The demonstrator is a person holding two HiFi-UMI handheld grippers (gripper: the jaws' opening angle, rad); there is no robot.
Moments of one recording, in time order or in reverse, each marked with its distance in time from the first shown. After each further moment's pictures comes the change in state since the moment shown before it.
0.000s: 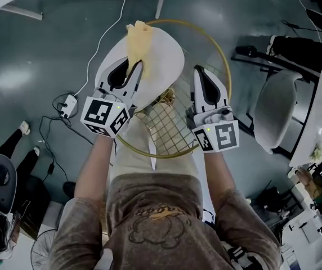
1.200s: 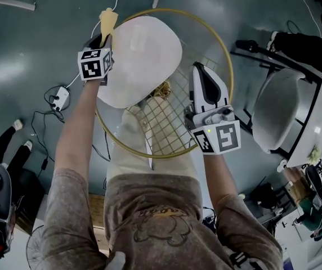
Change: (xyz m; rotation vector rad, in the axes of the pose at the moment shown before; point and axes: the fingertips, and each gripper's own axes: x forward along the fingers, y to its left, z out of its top) left arm 0.056 0.193 -0.157 0.031 0.400 0.385; right arm -0.002 -0.009 -0.028 0.016 0.044 0.021
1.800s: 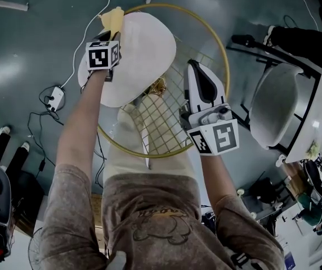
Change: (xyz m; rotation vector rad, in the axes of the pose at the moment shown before) left arm 0.035 -0.049 -0.021 -0.040 0.130 -0.095; right arm -0.005 0.002 -0.002 0.017 0.006 -0.003
